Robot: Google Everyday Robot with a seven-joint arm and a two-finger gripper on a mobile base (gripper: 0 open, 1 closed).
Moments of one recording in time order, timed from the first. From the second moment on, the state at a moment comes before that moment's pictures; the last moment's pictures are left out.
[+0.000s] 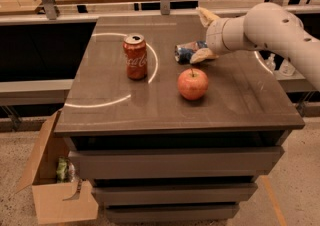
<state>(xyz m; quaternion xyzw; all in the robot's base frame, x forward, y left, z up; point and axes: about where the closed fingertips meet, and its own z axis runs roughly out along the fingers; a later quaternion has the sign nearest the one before) 0.747 -0.124 0.879 -0.68 0.54 -0.14 0.48</state>
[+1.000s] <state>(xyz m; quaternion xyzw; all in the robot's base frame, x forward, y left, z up) 0.743 -0.129 0.926 -0.66 0.51 -0.17 0.51</state>
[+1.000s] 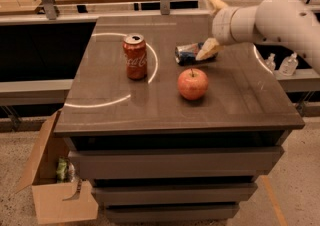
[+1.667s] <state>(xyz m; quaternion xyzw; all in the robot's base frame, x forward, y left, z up) 0.701 -0.195 1.106 -0.53 0.44 -0.29 0.66</state>
